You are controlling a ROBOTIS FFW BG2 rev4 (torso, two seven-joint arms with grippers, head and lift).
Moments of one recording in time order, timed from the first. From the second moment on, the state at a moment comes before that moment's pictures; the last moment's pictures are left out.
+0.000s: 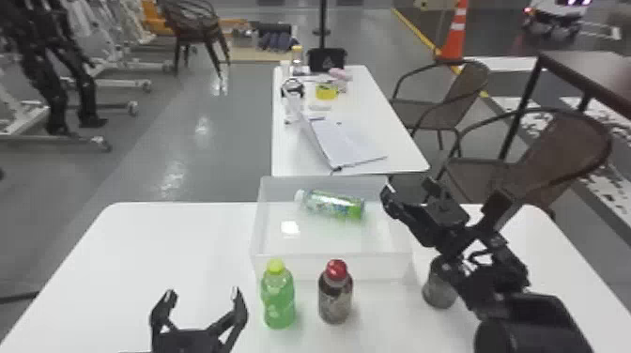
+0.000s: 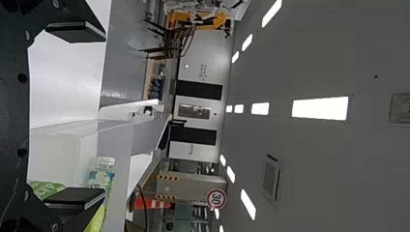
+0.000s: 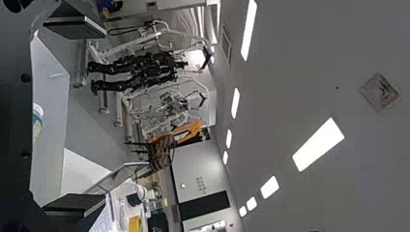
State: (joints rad) left arm 0.32 0.00 -0.09 -1.56 0.07 -0.53 0.06; right arm -0.24 -0.15 0.18 -1.31 -0.49 -0.20 0.46
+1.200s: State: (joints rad) left arm 0.35 0.00 -0.06 -1.58 0.05 -0.54 0.07; right arm 0.39 -0.17 -0.07 -1.86 -0.22 0.00 0.39
